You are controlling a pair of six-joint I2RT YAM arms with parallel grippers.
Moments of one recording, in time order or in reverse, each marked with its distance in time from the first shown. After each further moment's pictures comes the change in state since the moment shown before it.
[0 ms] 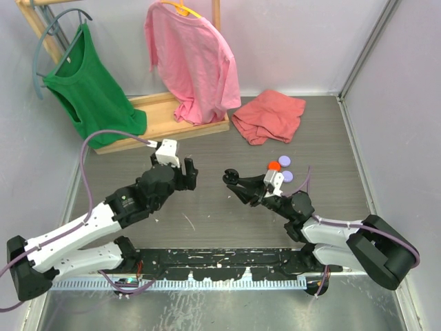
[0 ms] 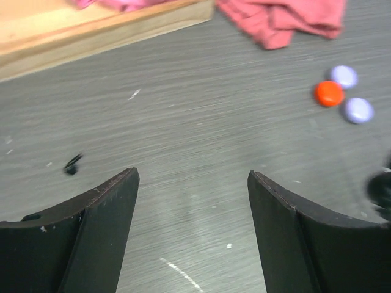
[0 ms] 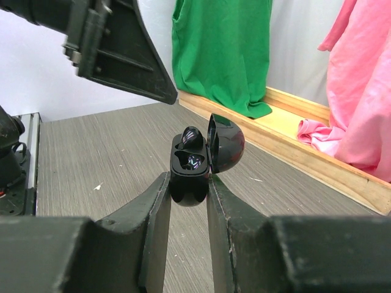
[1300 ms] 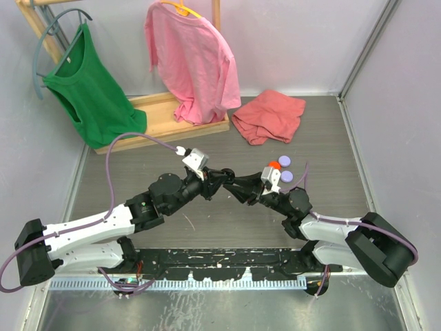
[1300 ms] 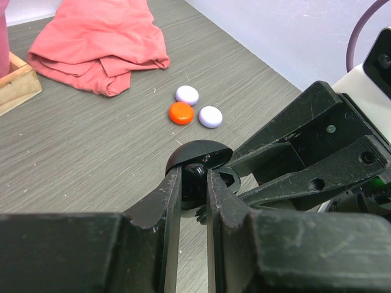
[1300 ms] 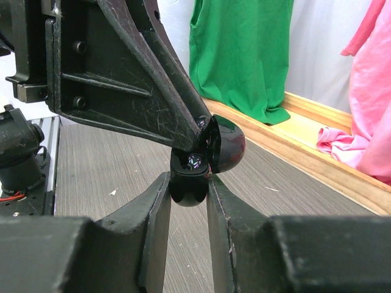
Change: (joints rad) left arm -0.109 0.114 -0.109 0.529 0.312 0.146; right arm 0.000 0.026 0.050 -0.014 -0.051 0.039
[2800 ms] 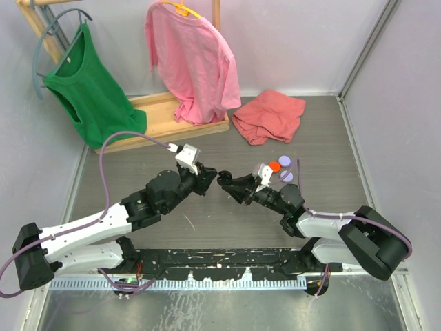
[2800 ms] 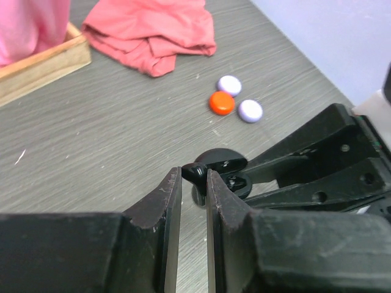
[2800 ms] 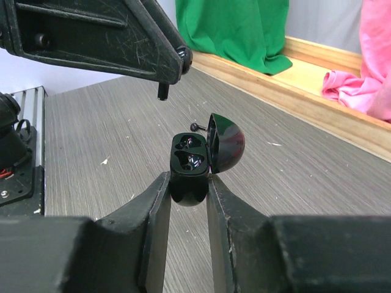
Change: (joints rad) left arm 0.050 -0.026 0.016 -0.156 -0.119 -0.071; right arm 0.000 0.069 0.020 -0.139 0.036 0.001
